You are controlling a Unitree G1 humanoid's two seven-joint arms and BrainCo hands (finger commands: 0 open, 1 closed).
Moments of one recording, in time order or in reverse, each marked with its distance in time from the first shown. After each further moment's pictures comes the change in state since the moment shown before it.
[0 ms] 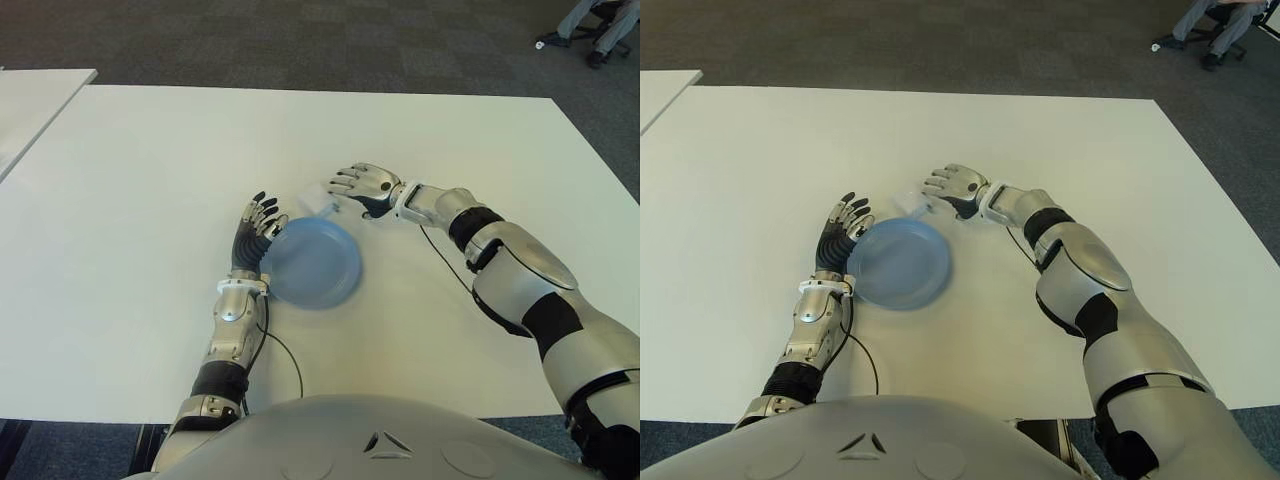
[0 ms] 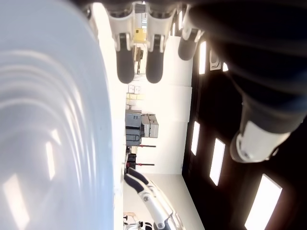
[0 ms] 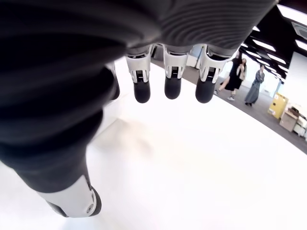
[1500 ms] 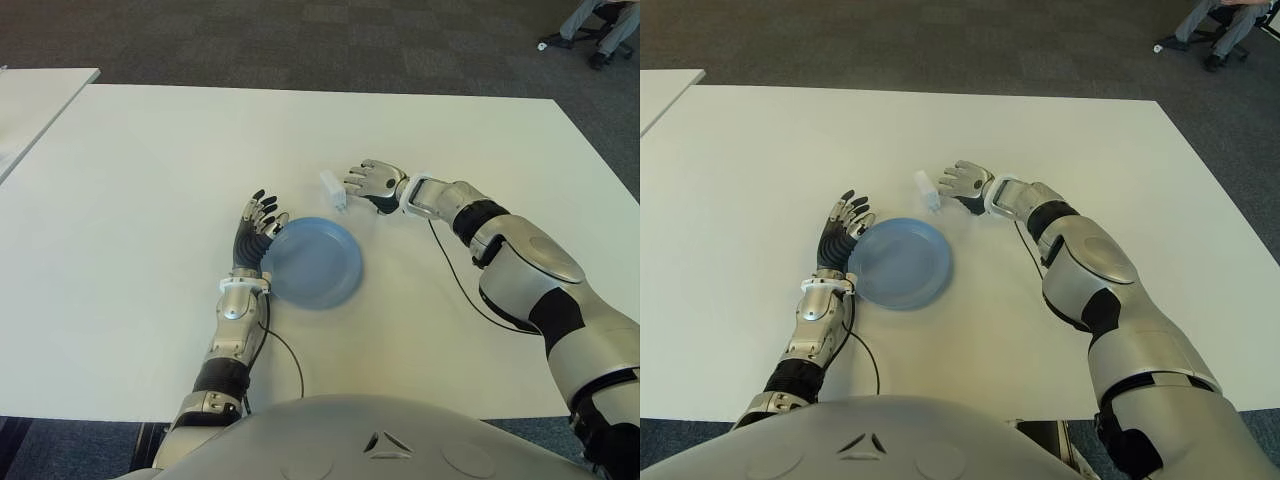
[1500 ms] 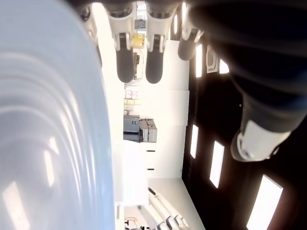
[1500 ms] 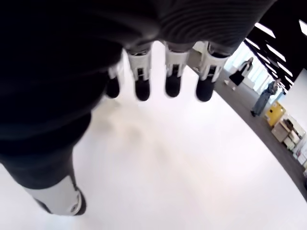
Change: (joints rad) left arm -0.019 -0.003 -0.003 0.029 0.019 -0.017 0.030; right arm -0.034 -0.033 0.105 -0.009 -0.077 0.078 0.056
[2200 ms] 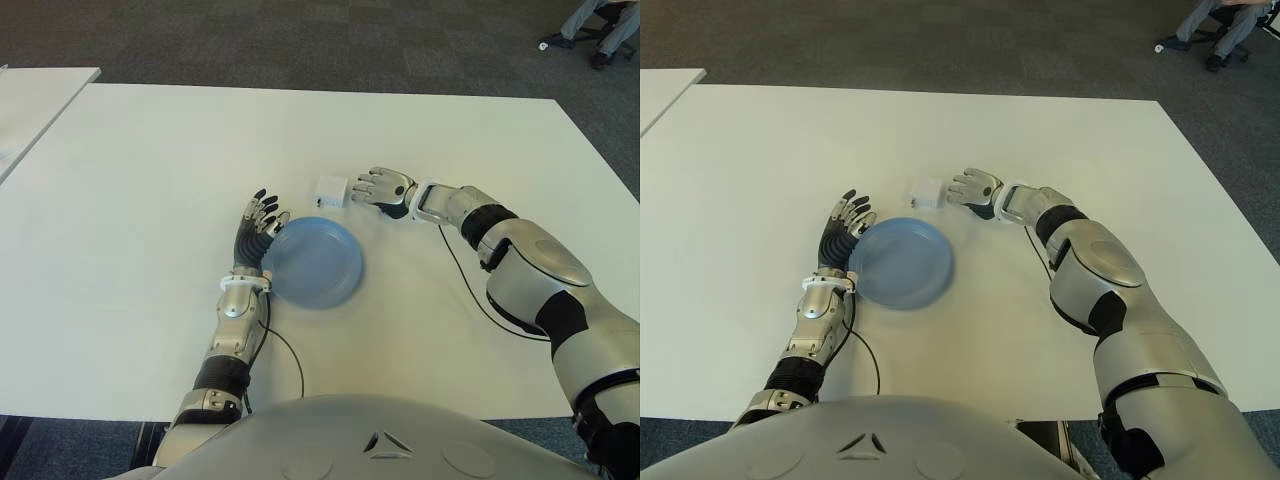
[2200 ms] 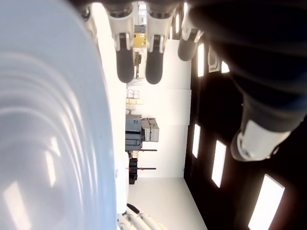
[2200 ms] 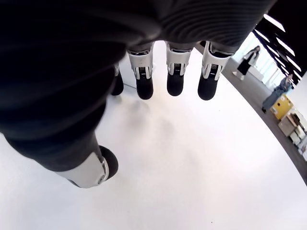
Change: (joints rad) left arm -0.010 0.005 0.006 0.005 0.000 0.016 0.002; right arm 0.019 -0.042 0.031 -0.003 -0.031 -0.031 -0.036
